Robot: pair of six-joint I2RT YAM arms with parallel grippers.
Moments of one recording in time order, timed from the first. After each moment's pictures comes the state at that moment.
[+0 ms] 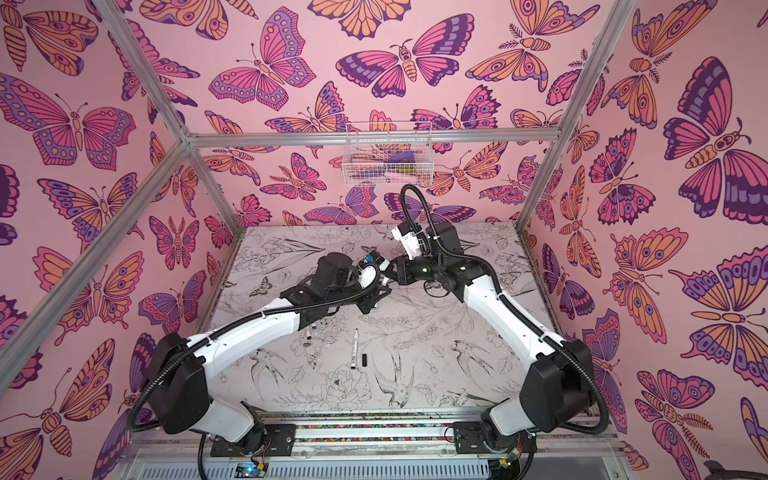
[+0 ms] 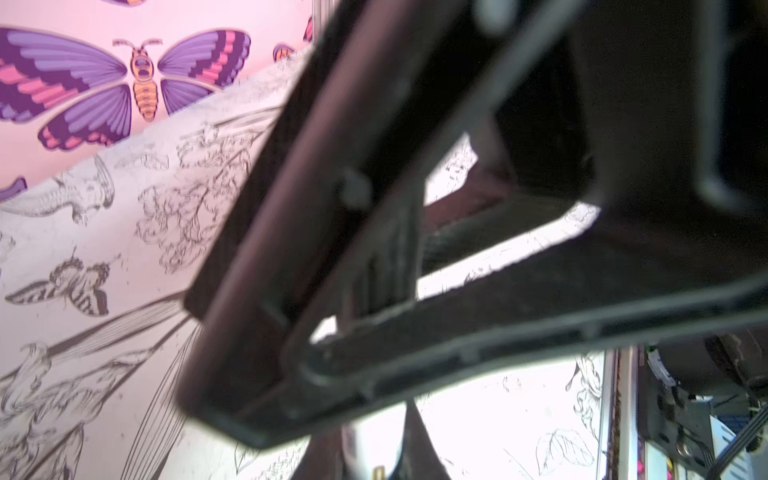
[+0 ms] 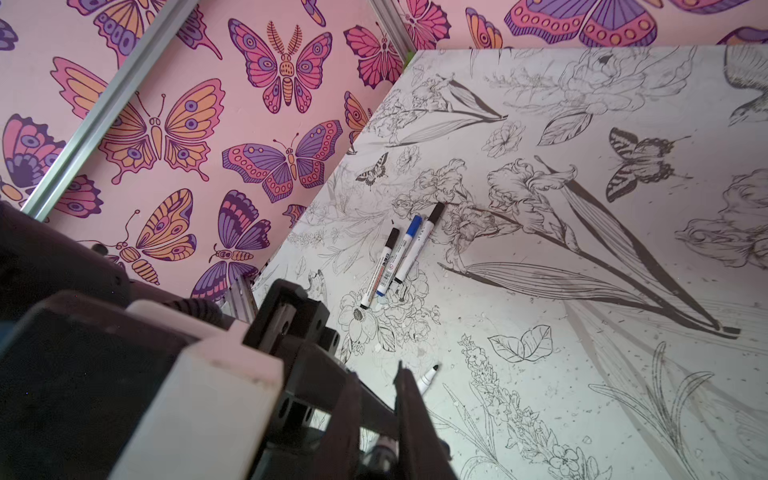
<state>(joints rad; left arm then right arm) -0.71 1.52 1.16 -0.15 0.33 0.02 0.45 1.50 1.29 -0.40 -0.69 0.29</state>
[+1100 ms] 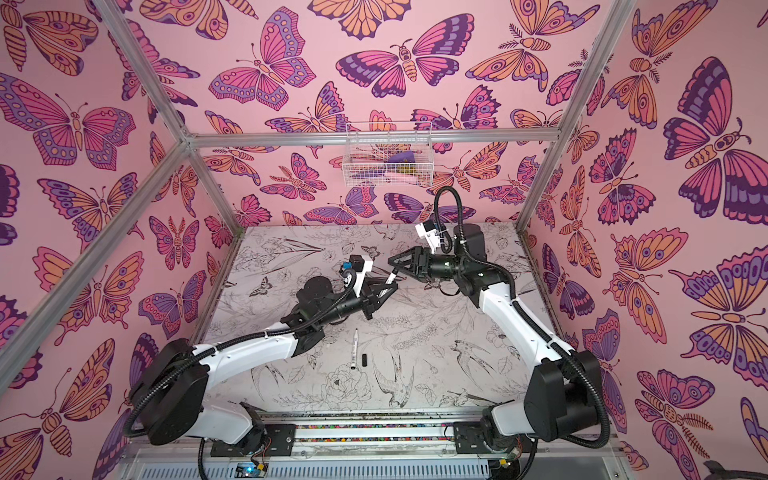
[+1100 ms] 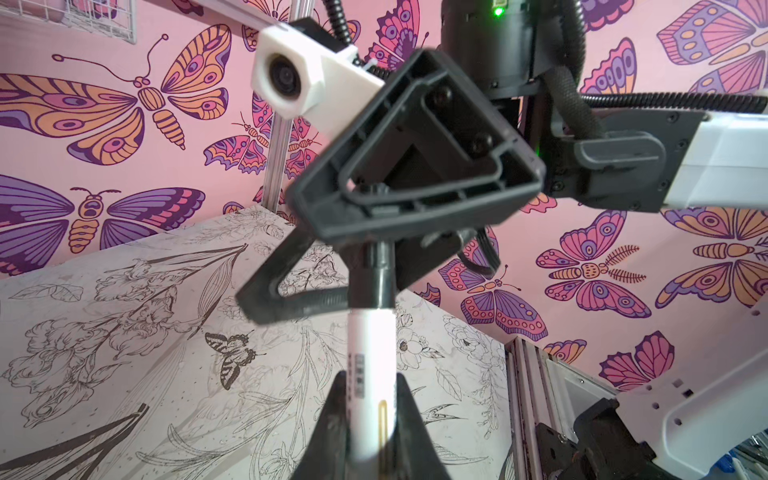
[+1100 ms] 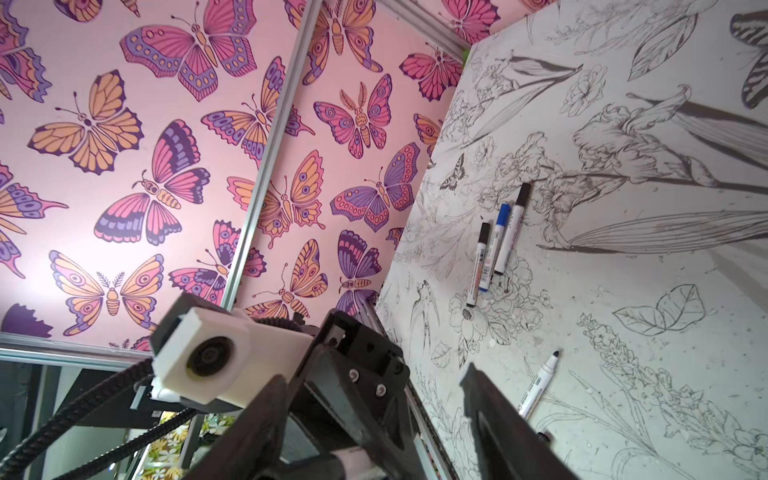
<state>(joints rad) -0.74 1.46 0.79 0.70 0.42 -0.32 0.26 1.41 1.13 -0.08 -1.00 0.82</state>
